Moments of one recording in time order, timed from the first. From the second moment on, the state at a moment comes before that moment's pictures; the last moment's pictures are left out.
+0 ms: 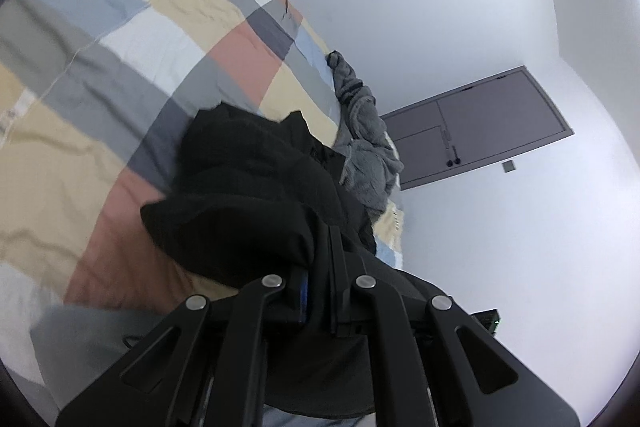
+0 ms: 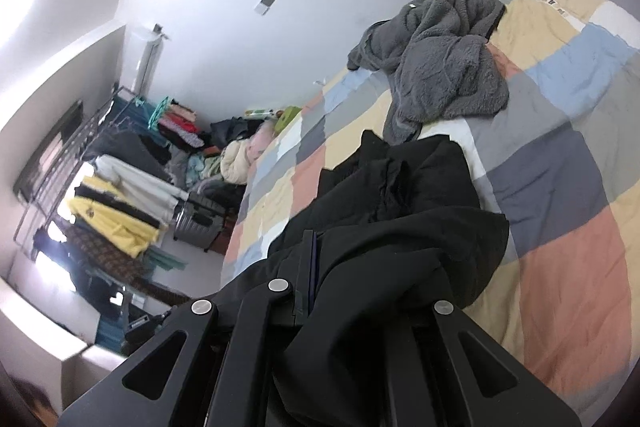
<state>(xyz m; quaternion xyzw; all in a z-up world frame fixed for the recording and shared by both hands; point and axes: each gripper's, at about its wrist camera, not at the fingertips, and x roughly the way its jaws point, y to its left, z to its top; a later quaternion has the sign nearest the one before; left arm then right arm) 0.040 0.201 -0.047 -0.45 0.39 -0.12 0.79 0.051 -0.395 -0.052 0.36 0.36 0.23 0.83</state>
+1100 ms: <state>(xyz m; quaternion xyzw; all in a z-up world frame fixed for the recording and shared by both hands) 0.281 0.134 -0.123 -0.23 0.53 0.06 0.82 0.267 -0.384 -0.165 0.35 0.48 0.11 0.80</state>
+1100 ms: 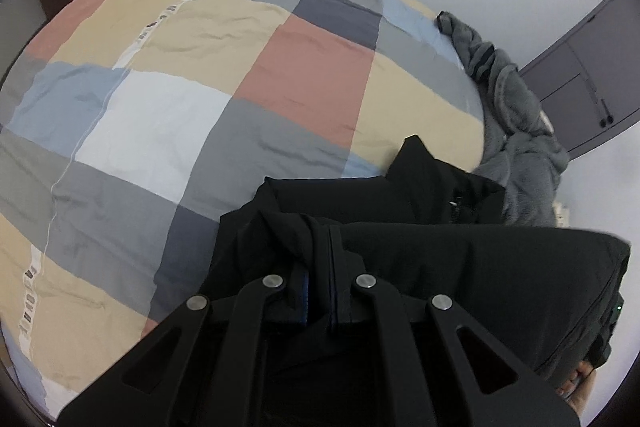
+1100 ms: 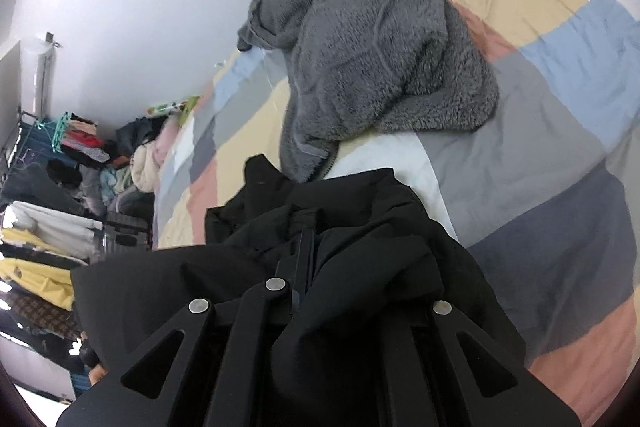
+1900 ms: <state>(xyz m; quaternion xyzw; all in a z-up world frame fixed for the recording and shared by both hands) 0.230 0.149 -0.098 -0.28 0.52 0.00 0.81 0.204 -0.421 -0.136 0.39 0.49 0.23 0.74</state>
